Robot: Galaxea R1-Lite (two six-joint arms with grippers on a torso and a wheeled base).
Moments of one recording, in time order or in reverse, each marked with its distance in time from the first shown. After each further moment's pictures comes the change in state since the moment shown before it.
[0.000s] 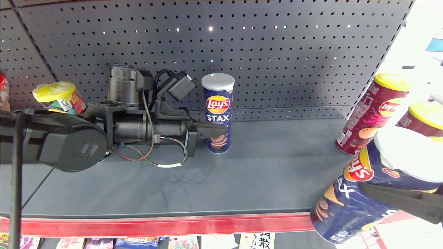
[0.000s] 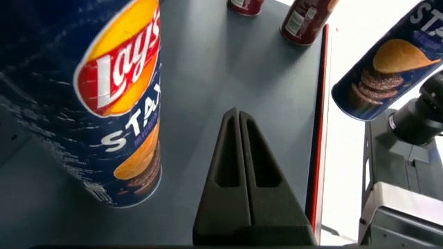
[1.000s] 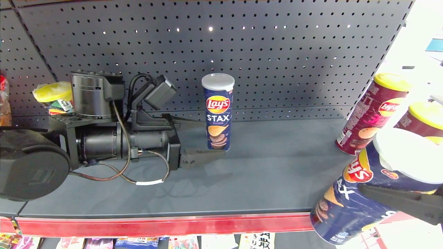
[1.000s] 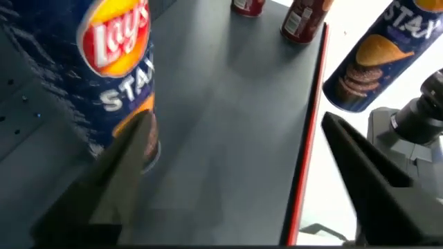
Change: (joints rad) left arm 0.005 -0.142 0.179 -0.050 0.050 -0.005; right arm 0.000 0.001 0.005 0.000 0.000 0.000
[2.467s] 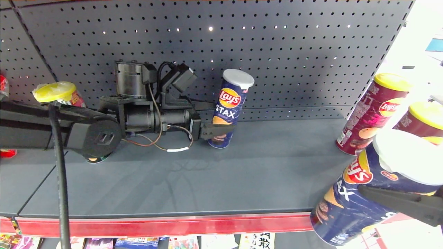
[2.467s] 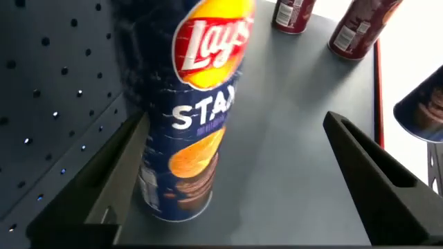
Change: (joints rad) left arm 0.031 0.232 -0.282 -0.004 0.005 0.062; right arm 0.000 -0.001 0.006 -0.001 0.000 0.002
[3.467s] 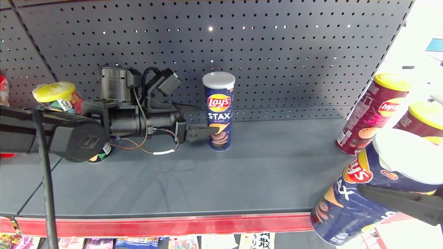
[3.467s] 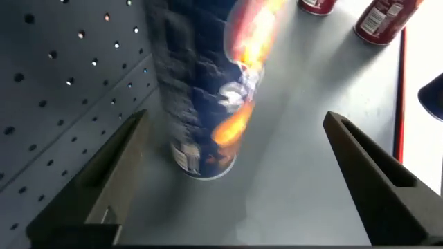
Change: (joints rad) left arm 0.074 -0.036 0.074 -0.001 0.010 0.001; right arm 0.000 0.001 -0.003 0.000 0.000 0.000
